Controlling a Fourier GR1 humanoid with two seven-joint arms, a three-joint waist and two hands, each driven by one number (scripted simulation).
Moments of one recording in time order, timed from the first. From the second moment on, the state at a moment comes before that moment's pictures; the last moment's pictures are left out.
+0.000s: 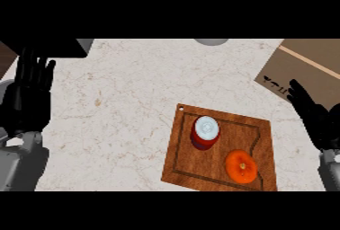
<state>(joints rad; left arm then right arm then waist) -0.27 0.35 -0.01 -1.60 0.39 0.39 0.04 -0.15 -0.44 0.01 -1.40 -0.15 0.01 0.13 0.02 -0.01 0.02</state>
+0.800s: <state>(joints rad) -0.03 0.46 -0.04 -1.58 0.43 0.21 0.15 0.22 -0.26 -0.02 -2.03 0.27 -0.62 0.05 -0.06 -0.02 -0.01</state>
